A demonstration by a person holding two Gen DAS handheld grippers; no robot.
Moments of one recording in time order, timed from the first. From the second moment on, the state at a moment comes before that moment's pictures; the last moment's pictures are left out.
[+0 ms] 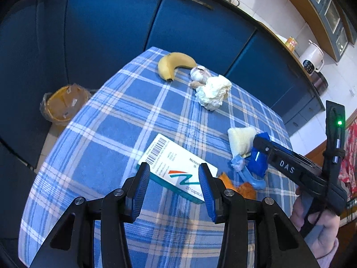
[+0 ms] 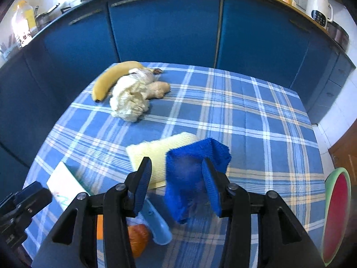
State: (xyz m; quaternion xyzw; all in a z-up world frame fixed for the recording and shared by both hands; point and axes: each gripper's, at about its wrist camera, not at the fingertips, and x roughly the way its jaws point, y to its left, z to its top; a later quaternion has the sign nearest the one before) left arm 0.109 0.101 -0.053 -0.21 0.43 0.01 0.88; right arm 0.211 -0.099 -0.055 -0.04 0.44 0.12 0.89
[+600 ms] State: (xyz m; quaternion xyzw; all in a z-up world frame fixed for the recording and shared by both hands) left arm 0.125 0.090 -0.069 -0.23 0.47 0.04 0.85; right arm 0.163 -0.184 -0.029 0.06 0.40 0.10 0.91
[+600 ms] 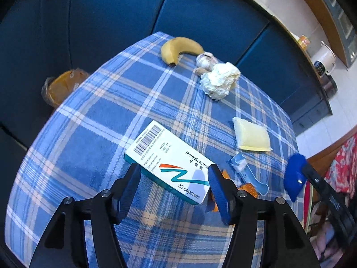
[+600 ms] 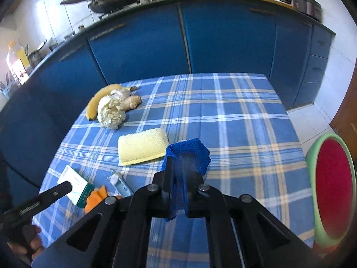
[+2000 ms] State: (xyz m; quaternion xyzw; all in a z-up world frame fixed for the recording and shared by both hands) left arm 0.175 0.017 -0.065 -0.09 0.46 0.01 0.88; right arm 0.071 -0.314 0.010 0.14 0.32 0.02 0.94
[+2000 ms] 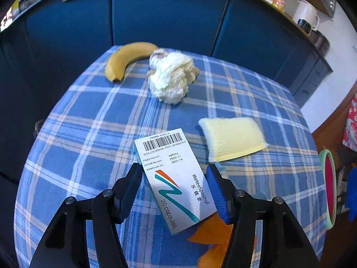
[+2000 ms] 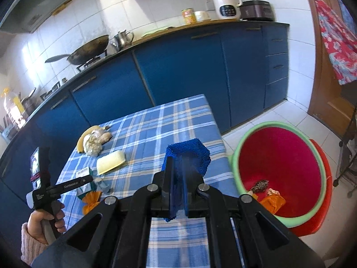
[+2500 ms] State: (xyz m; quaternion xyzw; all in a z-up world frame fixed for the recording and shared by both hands) left arm 0.152 -0.026 0.002 -0.08 0.38 -0.07 0.92; right arm 0.057 -0.378 0.004 0.18 0.30 -0.05 0.94
